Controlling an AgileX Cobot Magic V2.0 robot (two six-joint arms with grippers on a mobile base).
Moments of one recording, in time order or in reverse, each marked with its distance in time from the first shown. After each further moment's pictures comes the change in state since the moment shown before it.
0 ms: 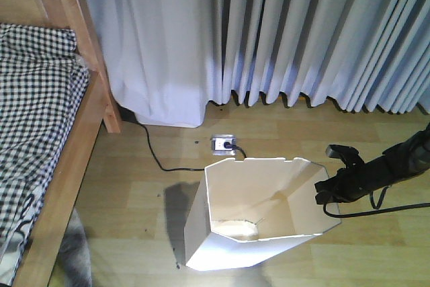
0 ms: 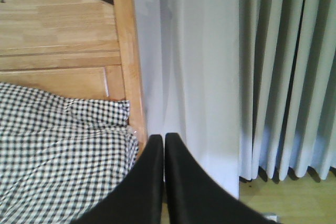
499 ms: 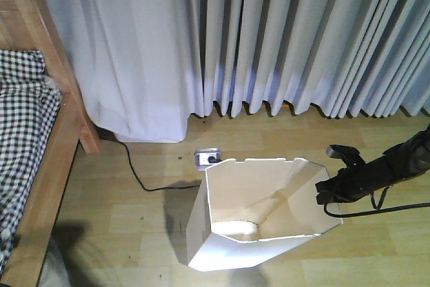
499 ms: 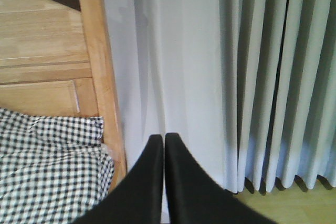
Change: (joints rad) left arm 0.000 0.000 0.000 0.000 0.000 0.000; right arm 0.000 0.000 0.000 0.000 -0.001 0.000
